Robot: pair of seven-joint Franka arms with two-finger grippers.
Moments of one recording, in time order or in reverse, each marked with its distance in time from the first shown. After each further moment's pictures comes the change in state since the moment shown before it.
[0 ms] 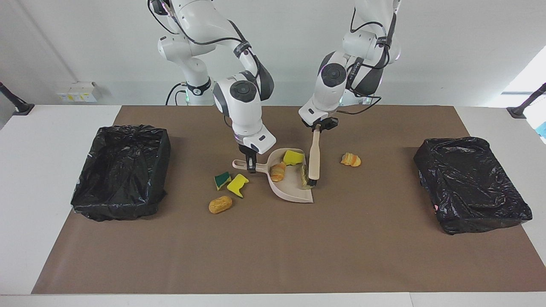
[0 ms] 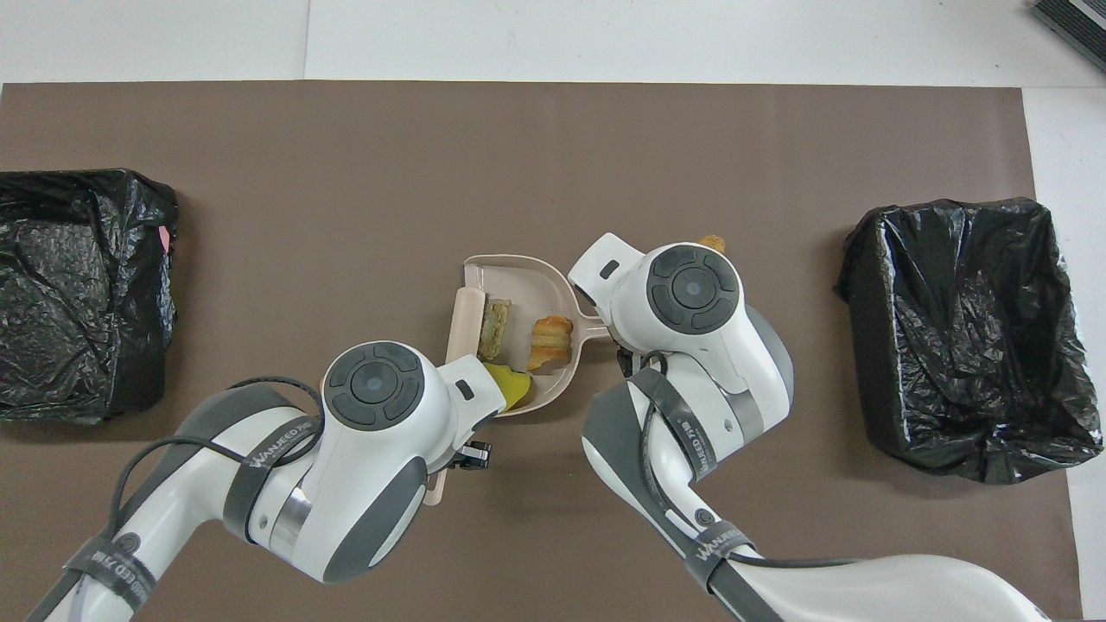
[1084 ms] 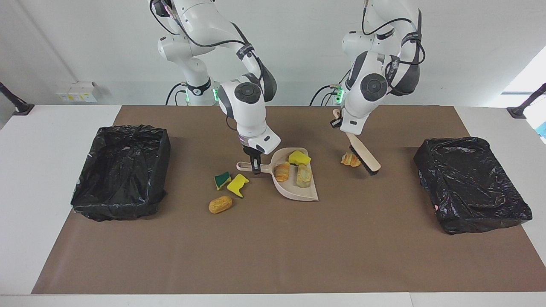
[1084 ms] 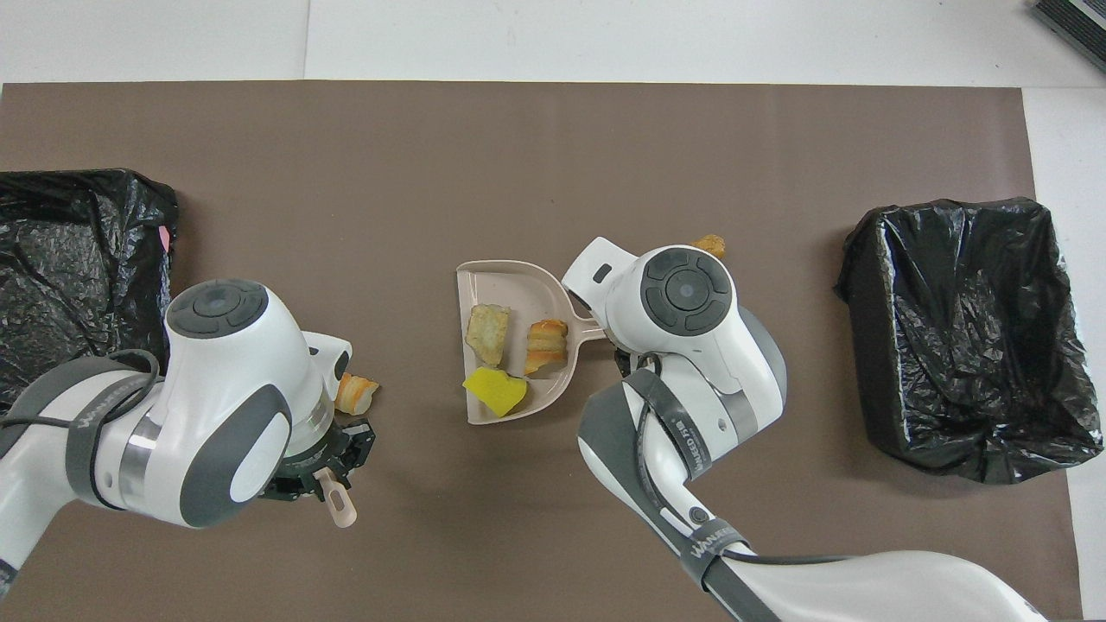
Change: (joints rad) left arm 0.223 -0.058 0.035 -0.057 -0.007 -0.294 -0.492; right arm 0.001 0.006 0.001 0.001 0.001 0.006 -0.058
